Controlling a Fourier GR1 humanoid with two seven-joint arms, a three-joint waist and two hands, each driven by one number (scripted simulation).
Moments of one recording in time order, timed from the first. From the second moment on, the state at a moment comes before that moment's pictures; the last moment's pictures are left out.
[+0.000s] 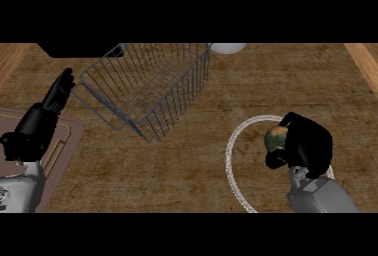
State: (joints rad) left arm -0.20 0.29 0.09 -1.58 -0.13 -0.09 0.02; right arm -0.23 -0.24 0.34 -1.65 1.11 0.07 1.02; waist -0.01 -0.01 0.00
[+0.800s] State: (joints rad) left arm -0.20 0.28 0.09 -1.56 -0.14 -0.10 -0.01; right arm -0.83 -0.05 0.22 -1.87 1.08 0.09 1.03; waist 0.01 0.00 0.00
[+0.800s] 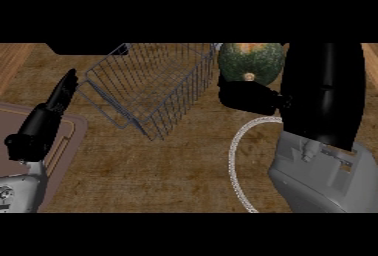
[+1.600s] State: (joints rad) left arm -0.24 0.27 0.07 -1.55 -0.15 -0.11 0.00; right arm -1.42 -0.01 0.08 -1.16 0.84 0.03 1.07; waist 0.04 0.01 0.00
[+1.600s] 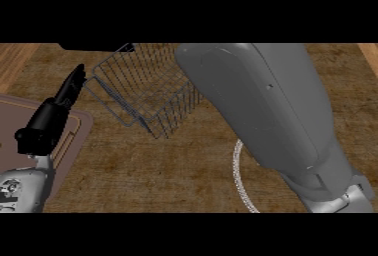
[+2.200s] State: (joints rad) left arm -0.25 0.26 0.08 -1.54 -0.16 -0.11 0.00; right arm -1.57 0.00 0.12 -0.77 0.69 0.01 1.09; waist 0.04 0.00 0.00
